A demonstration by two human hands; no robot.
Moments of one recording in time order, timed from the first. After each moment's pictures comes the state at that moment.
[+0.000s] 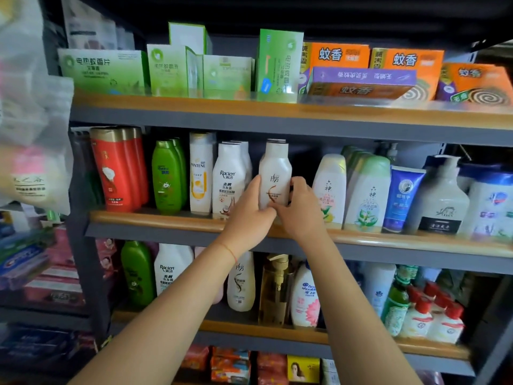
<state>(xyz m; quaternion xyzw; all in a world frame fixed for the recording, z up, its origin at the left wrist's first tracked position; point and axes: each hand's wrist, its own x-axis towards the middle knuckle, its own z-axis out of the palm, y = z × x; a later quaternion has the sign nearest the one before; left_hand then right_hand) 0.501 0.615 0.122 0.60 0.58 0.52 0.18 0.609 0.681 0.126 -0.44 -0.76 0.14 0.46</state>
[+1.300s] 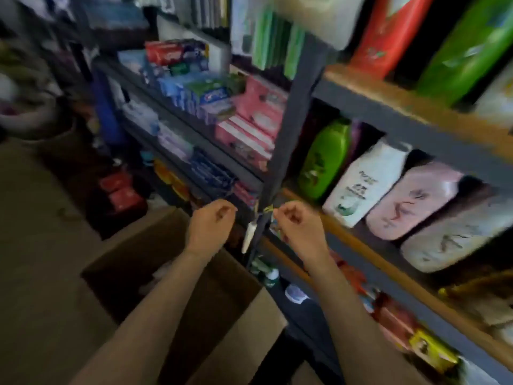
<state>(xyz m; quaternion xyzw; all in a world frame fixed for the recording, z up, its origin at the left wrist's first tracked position) 0.221 0.411 -0.163 0.21 0.82 0.52 0.13 0.348 0.555 -0.122 -0.28 -0.80 0.49 0.20</state>
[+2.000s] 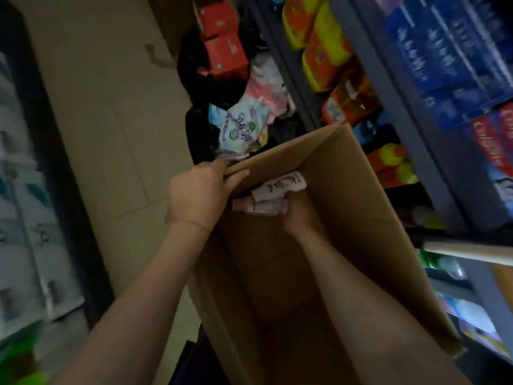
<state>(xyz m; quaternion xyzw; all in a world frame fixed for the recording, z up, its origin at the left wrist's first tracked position) 0.027 0.201 -0.434 0.12 0.99 0.08 0.03 0.089 0.399 -0.542 -0.27 -0.85 0.37 -0.27</state>
